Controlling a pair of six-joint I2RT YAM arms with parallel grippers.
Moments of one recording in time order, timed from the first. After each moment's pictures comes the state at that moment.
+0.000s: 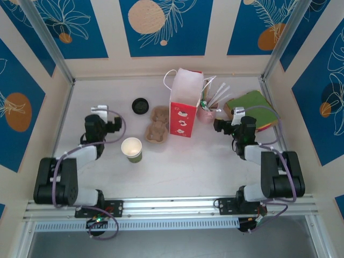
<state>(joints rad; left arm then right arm) -0.04 1.35 0.55 0.42 -0.06 0.00 -0.01 1.38 0.44 0.54 -0.19 0.09</state>
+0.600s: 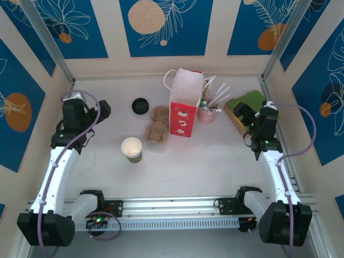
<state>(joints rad) -0.04 1.00 0.99 -0.60 -0.02 -0.53 -0.12 0.96 0.69 -0.18 -0.08 0.60</state>
